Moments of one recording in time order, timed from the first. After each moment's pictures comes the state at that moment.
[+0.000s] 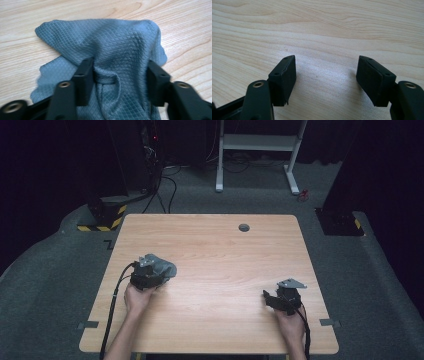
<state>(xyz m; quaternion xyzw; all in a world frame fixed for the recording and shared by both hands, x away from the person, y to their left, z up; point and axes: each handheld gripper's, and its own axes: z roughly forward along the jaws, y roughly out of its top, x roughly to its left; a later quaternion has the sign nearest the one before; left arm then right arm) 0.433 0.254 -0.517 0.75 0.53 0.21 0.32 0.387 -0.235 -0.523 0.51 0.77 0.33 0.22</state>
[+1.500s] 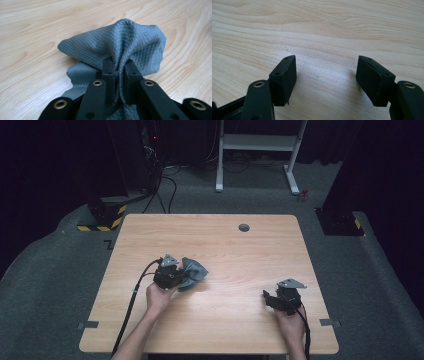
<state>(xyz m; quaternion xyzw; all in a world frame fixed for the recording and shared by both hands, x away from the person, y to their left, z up) 0.424 0.173 -0.480 0.80 0.42 0.15 0.41 0.387 -0.235 -0.523 0.51 0.77 0.33 0.22</state>
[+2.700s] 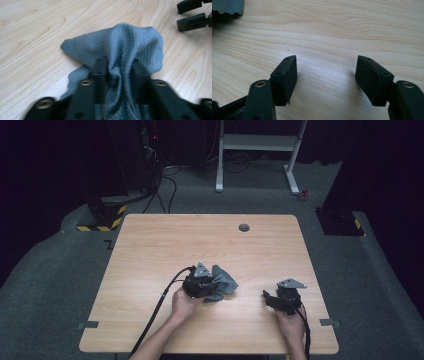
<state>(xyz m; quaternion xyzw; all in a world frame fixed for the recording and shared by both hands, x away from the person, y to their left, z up) 0.409 0.090 -0.491 0.83 0.35 0.13 0.41 0.387 -0.235 -0.523 0.50 0.77 0.33 0.22</state>
